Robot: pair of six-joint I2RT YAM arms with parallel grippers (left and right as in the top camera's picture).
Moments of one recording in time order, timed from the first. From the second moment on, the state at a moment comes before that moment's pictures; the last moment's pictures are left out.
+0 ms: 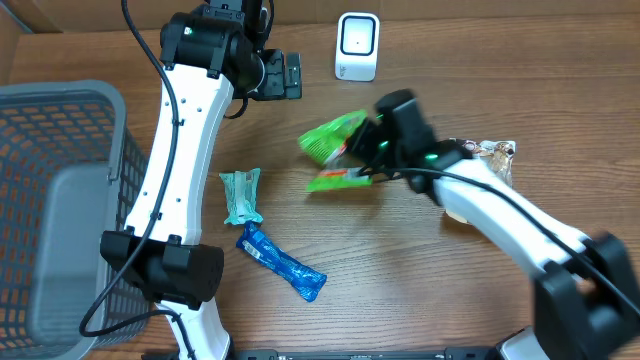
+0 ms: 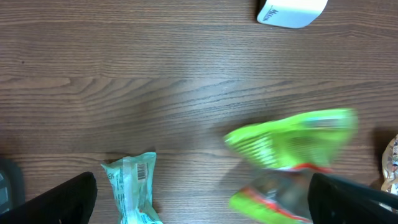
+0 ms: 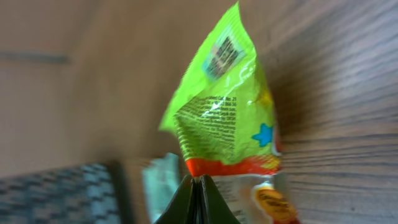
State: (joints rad) left arm -0.23 1.97 2.21 -1.39 0.00 -0.28; right arm 0.48 1.65 1.17 -0.27 -0.24 1.06
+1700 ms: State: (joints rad) left arm -0.23 1.97 2.21 -1.39 0.00 -0.28; right arm 0.13 2.09 1.32 -0.32 -0.51 -0.26
